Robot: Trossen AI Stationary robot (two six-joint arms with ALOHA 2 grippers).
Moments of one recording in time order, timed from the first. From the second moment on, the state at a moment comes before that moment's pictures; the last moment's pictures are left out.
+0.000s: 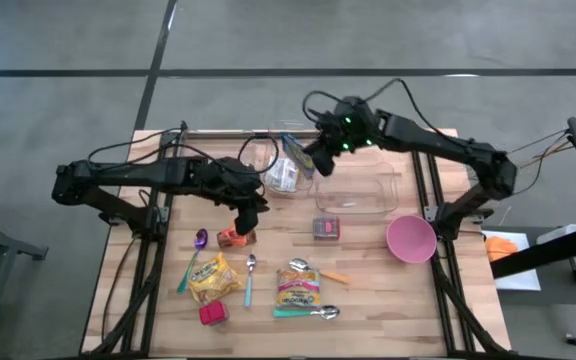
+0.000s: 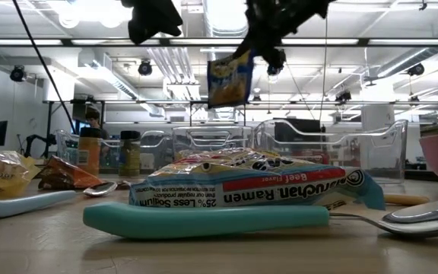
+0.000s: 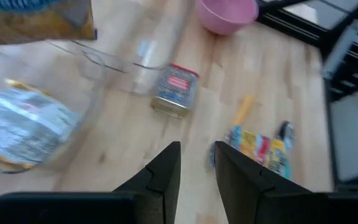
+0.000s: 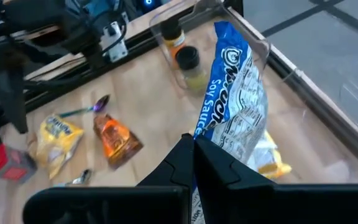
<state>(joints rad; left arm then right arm) 0.02 1.32 1.24 -0.68 0.01 -0.34 -0.42 1.55 1.43 -0.48 -0.25 0.23</state>
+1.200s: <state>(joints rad) -0.01 0.91 0.79 -0.03 -0.06 -0.51 -0.58 1.86 1.54 -0.41 -0.17 0.08</state>
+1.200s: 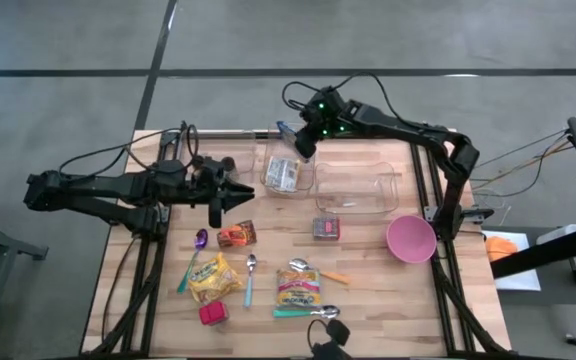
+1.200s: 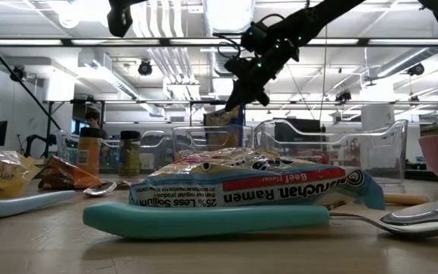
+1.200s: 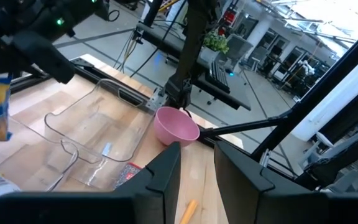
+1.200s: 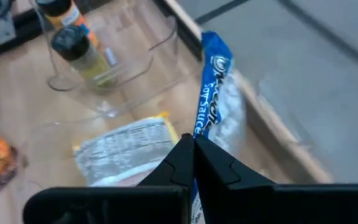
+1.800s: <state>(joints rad) -0.01 0.91 0.79 -0.03 -0.06 -0.53 -0.50 2.05 1.65 -0.55 -0.16 0.01</state>
